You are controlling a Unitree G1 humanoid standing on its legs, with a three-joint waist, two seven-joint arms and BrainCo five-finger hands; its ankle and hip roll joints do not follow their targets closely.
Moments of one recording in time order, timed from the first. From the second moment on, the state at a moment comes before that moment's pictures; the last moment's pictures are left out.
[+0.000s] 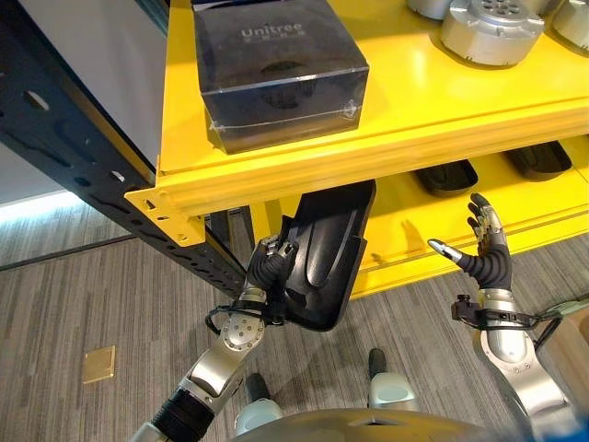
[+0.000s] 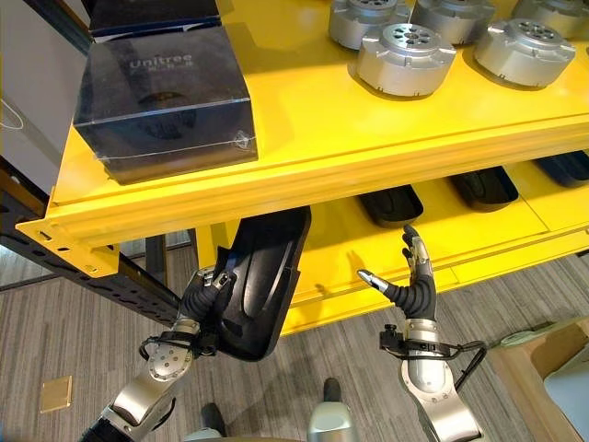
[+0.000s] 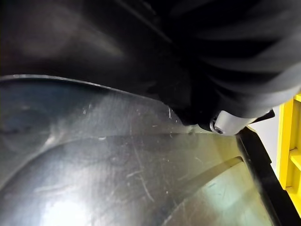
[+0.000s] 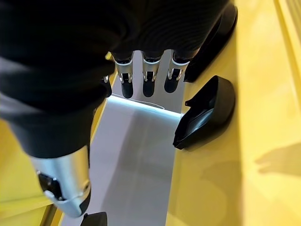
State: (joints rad) left arm 0.04 0.40 -0.47 -0.03 -0.26 -0.06 0.44; right arm 0.19 -0.53 0.21 -0.18 0.18 -0.30 -0.47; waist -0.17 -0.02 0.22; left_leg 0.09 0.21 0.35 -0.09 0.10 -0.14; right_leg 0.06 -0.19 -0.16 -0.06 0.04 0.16
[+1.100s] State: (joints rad) left arm 0.04 0.36 -0.45 0.12 -0.33 -0.08 0.49; right arm 0.05 -0.62 0.40 -0.19 0.17 -0.29 -0.15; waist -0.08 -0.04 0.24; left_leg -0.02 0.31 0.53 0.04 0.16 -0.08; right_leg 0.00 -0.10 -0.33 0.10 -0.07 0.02
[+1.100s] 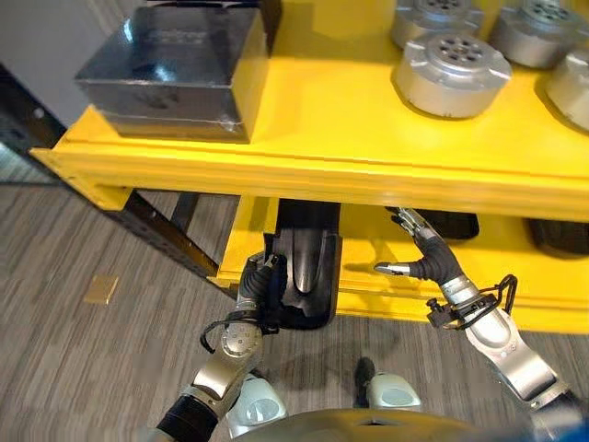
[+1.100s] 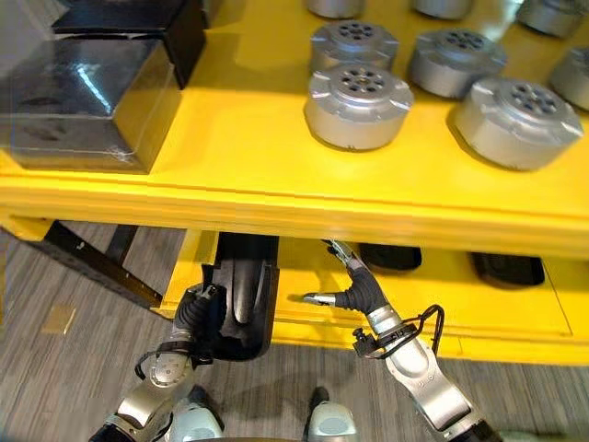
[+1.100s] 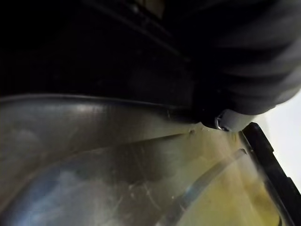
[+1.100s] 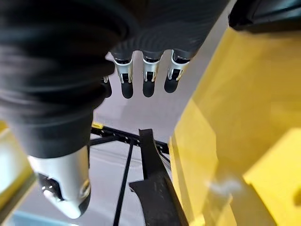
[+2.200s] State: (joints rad) left arm 0.01 0.37 -0.35 0.08 -0.34 0.00 0.59; right arm 0.11 -0.60 0.14 -0.33 -0.01 -0.40 -0.48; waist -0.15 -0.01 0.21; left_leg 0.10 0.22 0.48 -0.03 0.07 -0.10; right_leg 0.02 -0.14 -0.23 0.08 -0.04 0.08
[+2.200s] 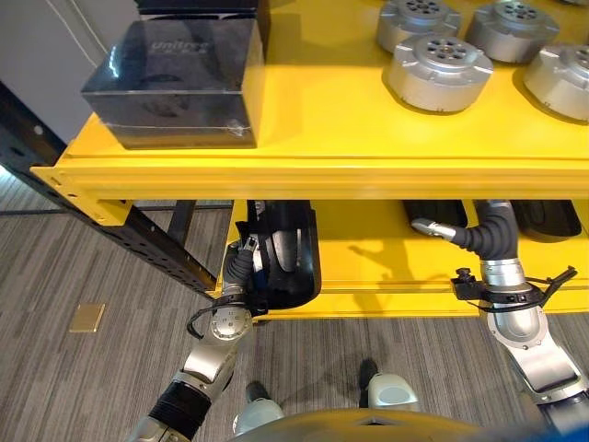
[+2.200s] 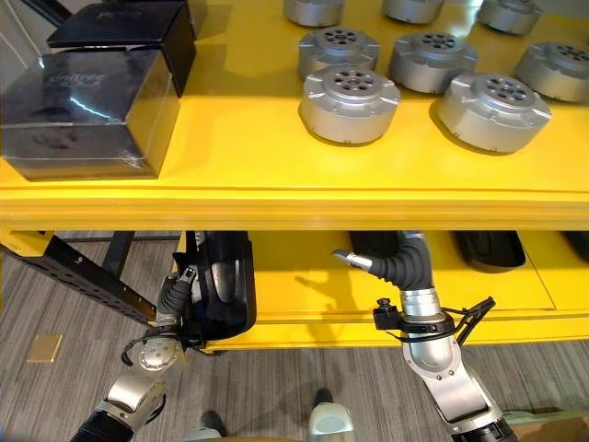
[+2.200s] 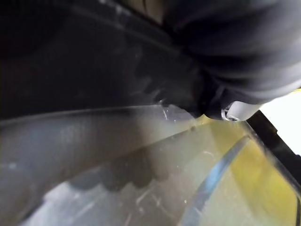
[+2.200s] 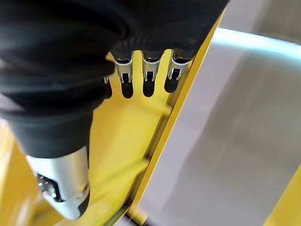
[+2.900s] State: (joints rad) left arm -0.32 0.36 -0.35 0.06 -0.37 -0.05 0.71; right arm -0.08 -0.60 0.06 -0.29 0.04 -0.39 -0.68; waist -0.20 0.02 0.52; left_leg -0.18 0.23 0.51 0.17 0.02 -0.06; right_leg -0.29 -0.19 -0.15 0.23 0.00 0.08
